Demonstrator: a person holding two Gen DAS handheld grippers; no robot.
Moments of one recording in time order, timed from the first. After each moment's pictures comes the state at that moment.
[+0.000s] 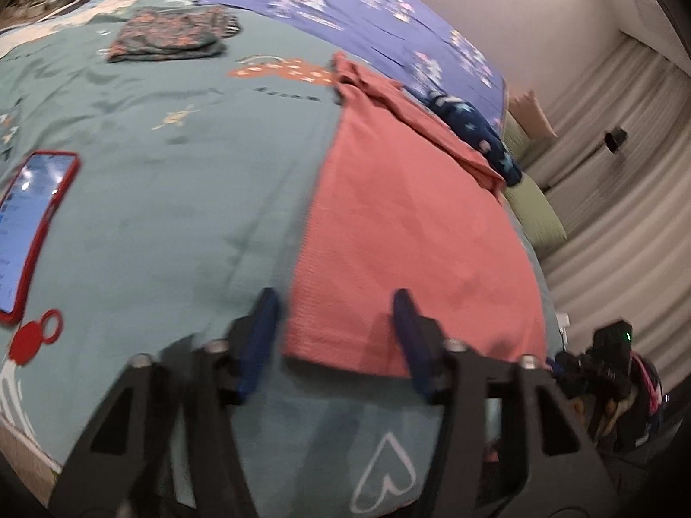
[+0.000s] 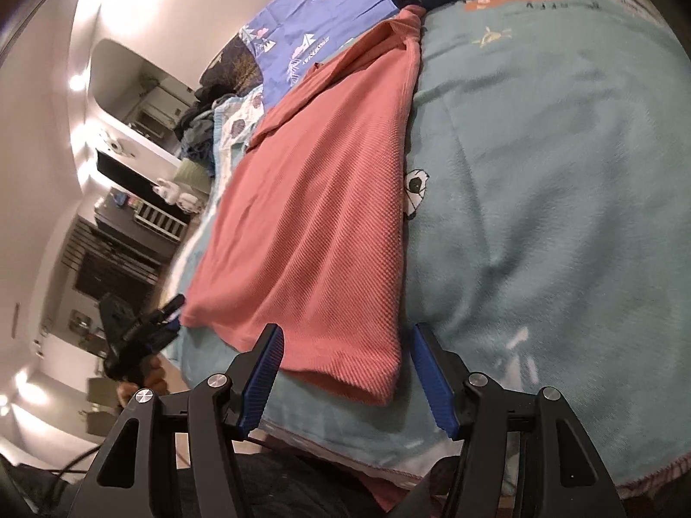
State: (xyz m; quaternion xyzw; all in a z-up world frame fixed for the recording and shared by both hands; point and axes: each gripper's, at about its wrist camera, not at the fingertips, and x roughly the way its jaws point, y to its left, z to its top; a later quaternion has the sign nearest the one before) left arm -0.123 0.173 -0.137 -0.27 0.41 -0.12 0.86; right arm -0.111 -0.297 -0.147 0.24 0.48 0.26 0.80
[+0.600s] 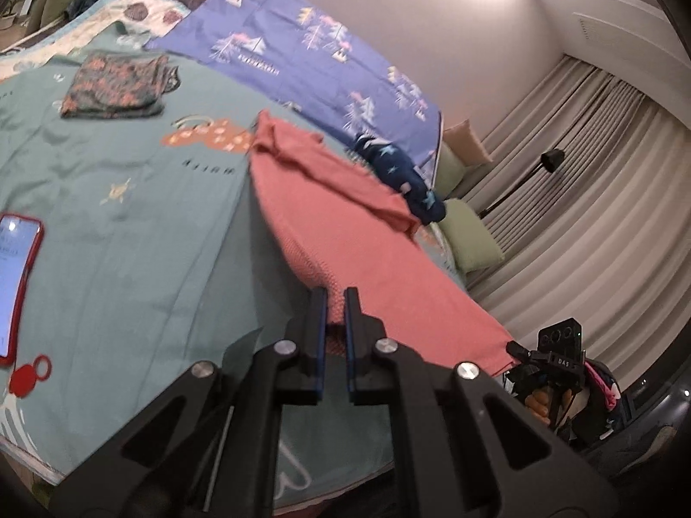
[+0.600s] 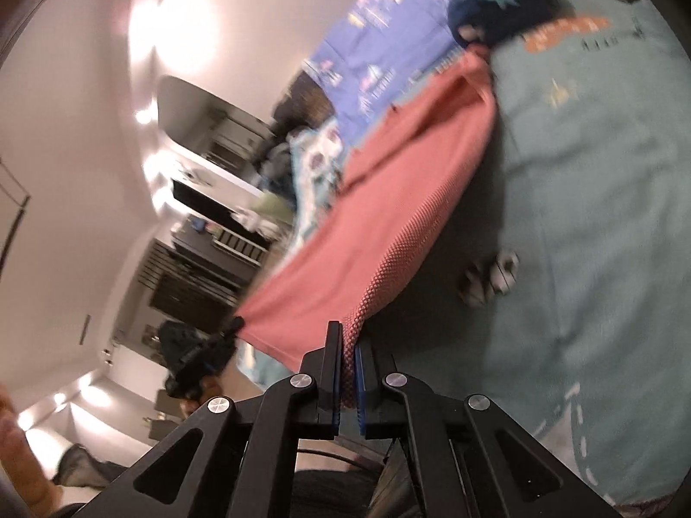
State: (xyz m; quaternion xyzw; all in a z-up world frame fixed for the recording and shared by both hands) left arm -0.139 0.173 -0.055 -0.30 0.32 -0.19 0.88; right arm -0.103 -0.307 -0.083 0.32 0.39 0.36 0.78
